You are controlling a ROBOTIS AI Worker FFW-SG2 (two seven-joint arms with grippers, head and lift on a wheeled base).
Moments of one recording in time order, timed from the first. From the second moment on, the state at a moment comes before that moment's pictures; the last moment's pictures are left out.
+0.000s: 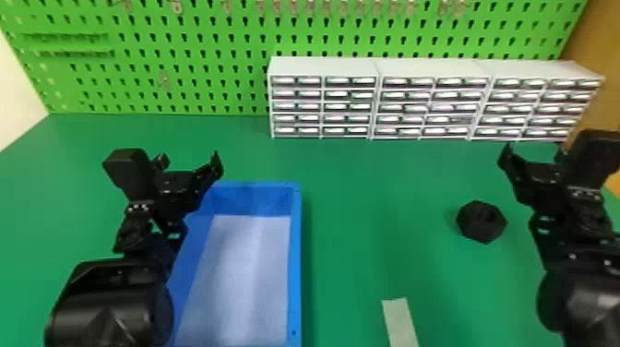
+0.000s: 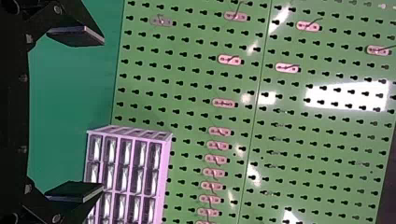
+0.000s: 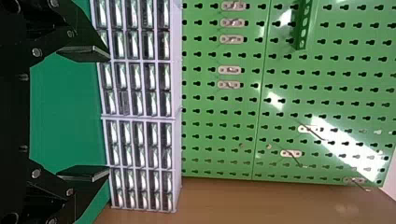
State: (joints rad) left arm -0.09 0.02 0.06 -1.58 0.15 0.03 -0.11; right arm -0.14 -0.03 -0.25 -1.70 0.04 0.25 -0.02
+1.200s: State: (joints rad) left arm -0.09 0.02 0.06 -1.58 0.14 0.03 -0.11; right arm -0.25 -0.10 -0.22 -1.69 -0.02 0.50 -0.02
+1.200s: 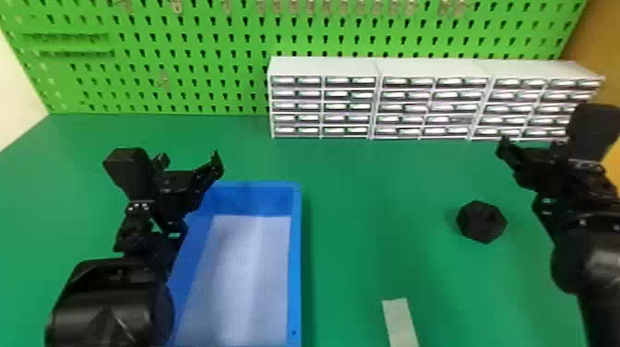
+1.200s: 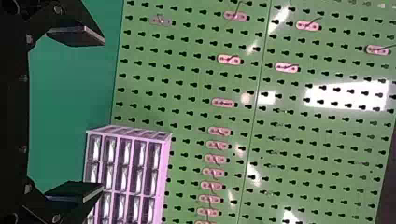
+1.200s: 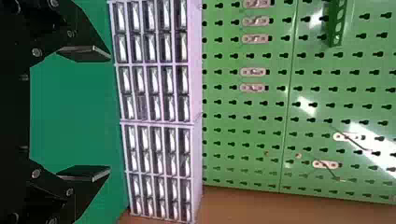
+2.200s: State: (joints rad) left arm -0.10 0.02 0.06 -1.58 0.14 0.03 -0.11; right arm -0.36 -0.20 -0.19 -1.60 -0.19 0.82 -0.02
